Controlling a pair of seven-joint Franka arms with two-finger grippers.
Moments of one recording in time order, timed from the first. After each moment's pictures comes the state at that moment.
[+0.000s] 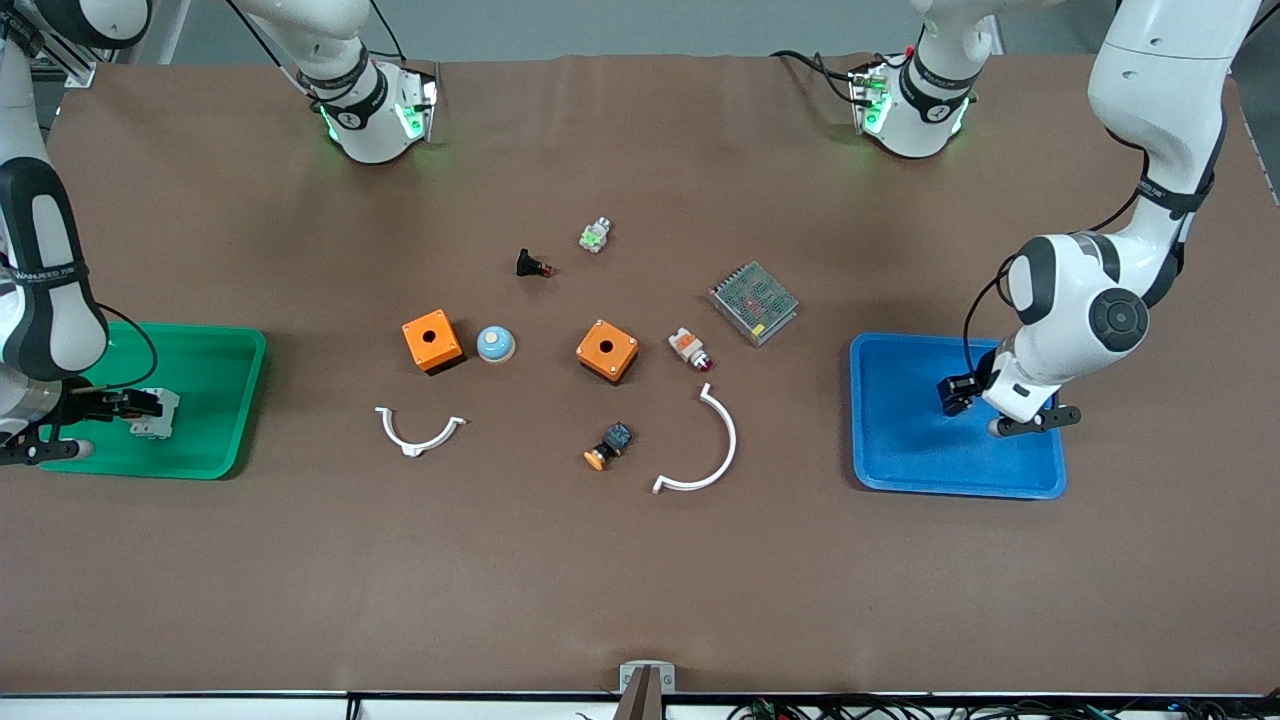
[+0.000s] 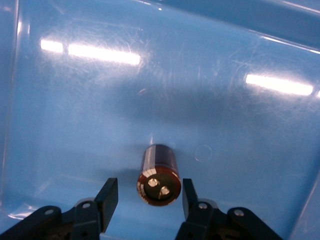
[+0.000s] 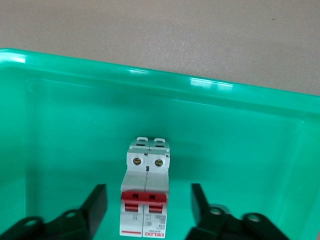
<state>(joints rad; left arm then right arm) 0.09 0.43 -0.10 -2.14 -0.02 2.52 -0.16 -0.45 0.64 0.00 -1.66 -0.08 2.21 -0.50</state>
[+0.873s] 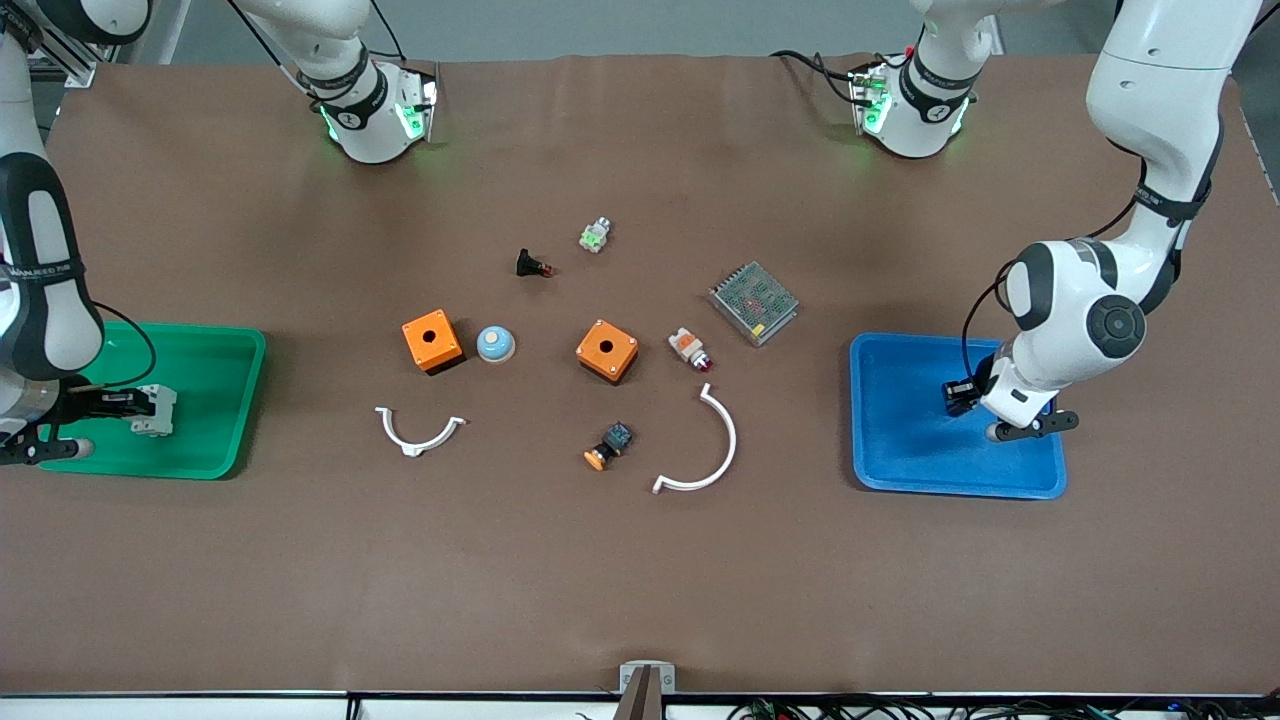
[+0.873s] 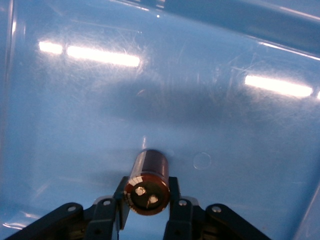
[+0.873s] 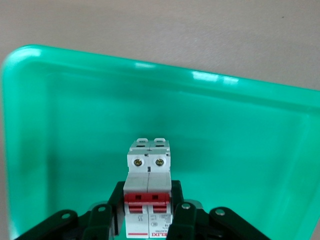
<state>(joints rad) 0.09 0.44 -0.10 -2.12 -0.02 2.52 -0.16 -0.44 0.60 0.01 -1.63 -0.07 2.08 -0.50</state>
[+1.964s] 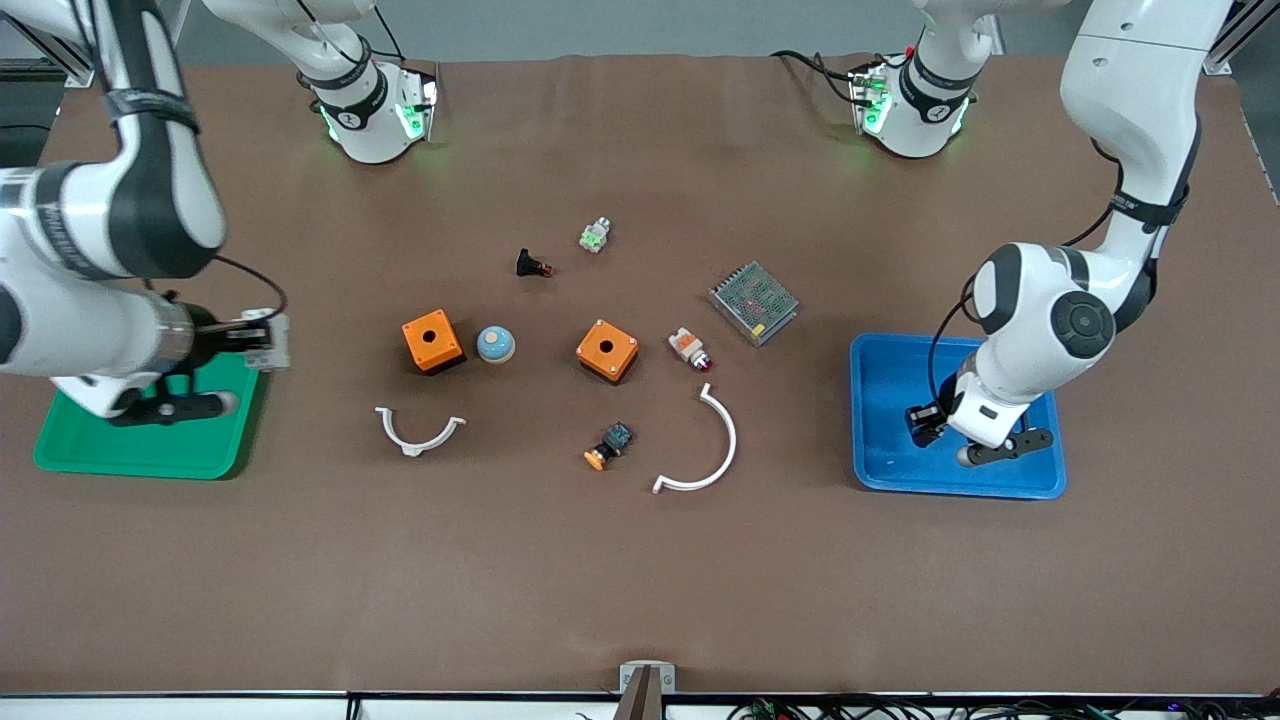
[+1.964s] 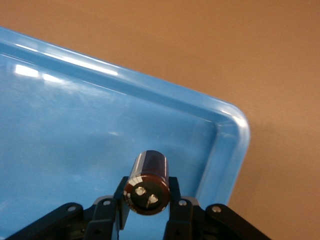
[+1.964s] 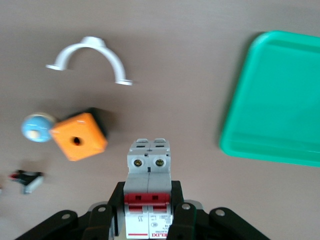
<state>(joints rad) 0.01 0.44 -0.17 -1.99 -0.02 2.52 -0.37 0.06 0.29 0.03 -1.61 -0.01 1.59 0.00</state>
